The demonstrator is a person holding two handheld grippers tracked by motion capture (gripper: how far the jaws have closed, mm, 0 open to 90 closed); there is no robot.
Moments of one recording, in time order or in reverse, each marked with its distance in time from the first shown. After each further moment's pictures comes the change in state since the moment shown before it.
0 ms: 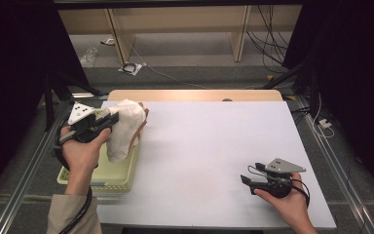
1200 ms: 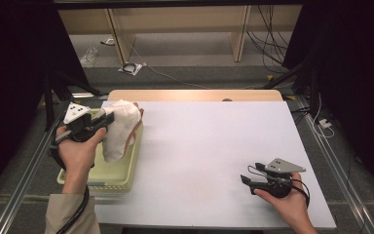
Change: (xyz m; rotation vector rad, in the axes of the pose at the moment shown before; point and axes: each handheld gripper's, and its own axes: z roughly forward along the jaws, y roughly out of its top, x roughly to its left) left arm 0.011 -0.002 -0.001 0.007 0.029 -0.015; right arm 0.000 0.000 0.000 -0.003 0.001 0.002
